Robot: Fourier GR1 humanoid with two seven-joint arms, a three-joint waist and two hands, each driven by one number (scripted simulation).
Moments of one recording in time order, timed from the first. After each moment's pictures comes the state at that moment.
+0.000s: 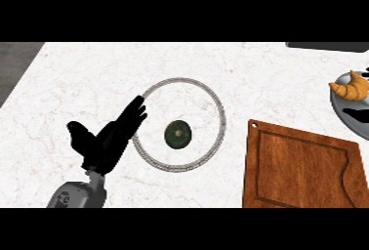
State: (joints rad) left arm -0.14 0.12 -0.21 -1.56 0.25 -0.02 0.24; right arm -0.75 -0.69 -0.32 -0.19 0.52 -0.29 -0.63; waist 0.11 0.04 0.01
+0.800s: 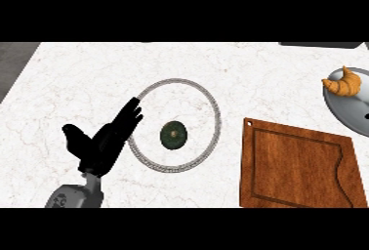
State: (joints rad) left arm -0.12 0.12 -0.20 -1.55 0.25 -0.02 0.22; right arm -0.76 -0.79 -0.54 -0.10 0.29 0.23 -0.73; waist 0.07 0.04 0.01
